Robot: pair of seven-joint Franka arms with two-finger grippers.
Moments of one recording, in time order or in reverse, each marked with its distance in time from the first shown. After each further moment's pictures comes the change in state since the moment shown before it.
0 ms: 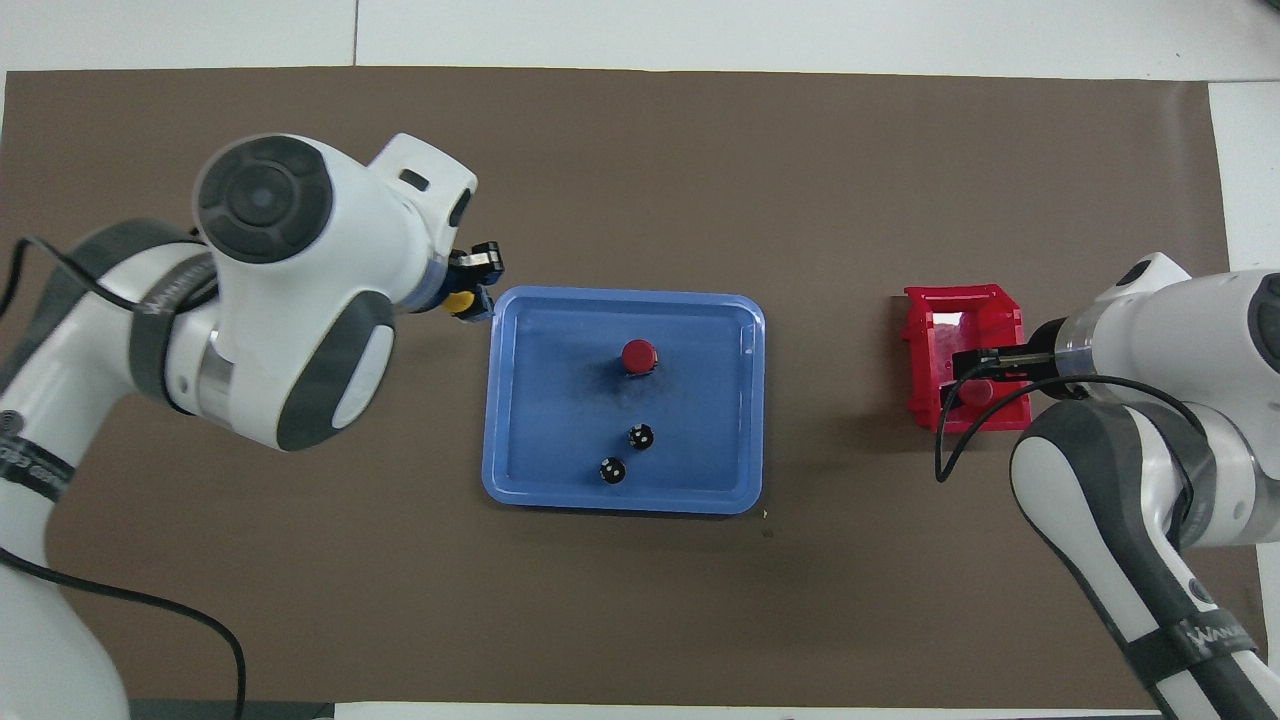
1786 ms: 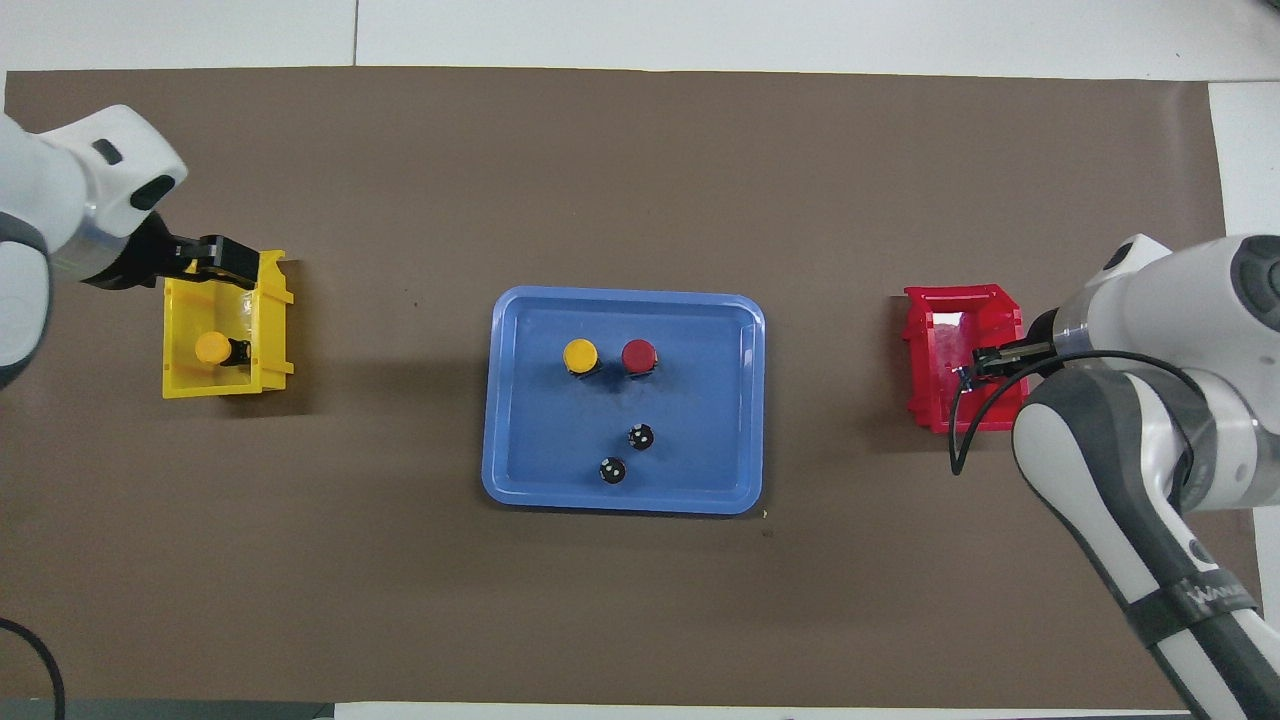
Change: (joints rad) left arm 0.429 -0.150 0.044 0.027 0.013 -0.263 0.786; right arm 0.001 0.064 0.006 0.223 -0.048 -0.259 -0.089
